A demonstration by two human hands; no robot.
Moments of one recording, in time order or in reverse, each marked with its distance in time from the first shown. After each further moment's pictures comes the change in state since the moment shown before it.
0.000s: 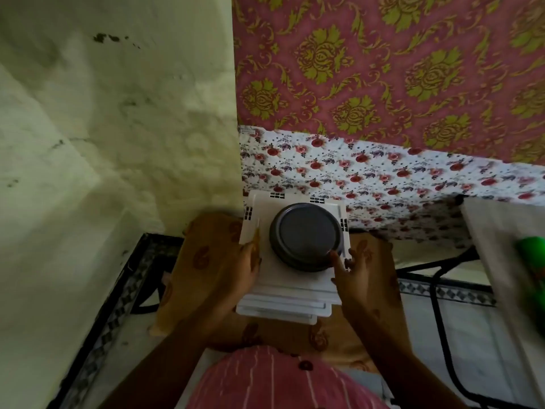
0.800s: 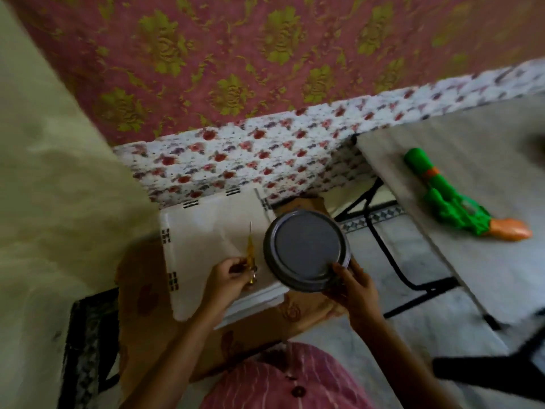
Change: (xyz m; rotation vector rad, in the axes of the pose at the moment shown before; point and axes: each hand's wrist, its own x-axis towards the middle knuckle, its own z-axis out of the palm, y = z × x) left_hand -0.017 0.093 0.017 -0.578 -0.380 -0.183; right_hand -0.069 0.042 -0.102 0.588 0.201 0.238
